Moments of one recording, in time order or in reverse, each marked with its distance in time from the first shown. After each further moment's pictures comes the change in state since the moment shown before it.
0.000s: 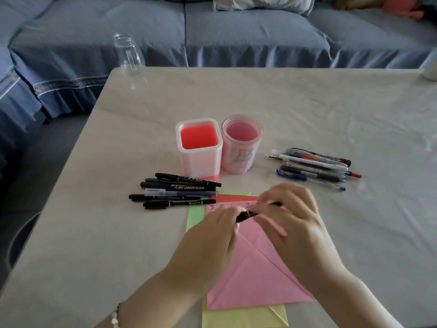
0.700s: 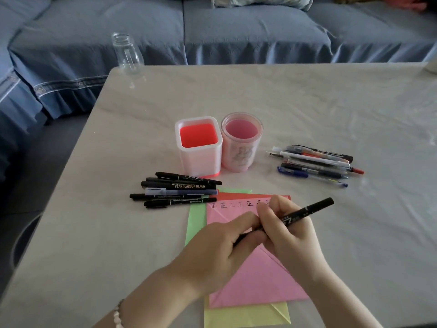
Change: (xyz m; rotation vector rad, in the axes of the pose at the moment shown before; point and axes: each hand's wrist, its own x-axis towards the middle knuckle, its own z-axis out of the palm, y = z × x) left_hand 0.003 0.010 -0.008 -0.386 -0.195 -0.012; right_hand 0.005 -0.026 0.010 0.950 -0.070 0.832
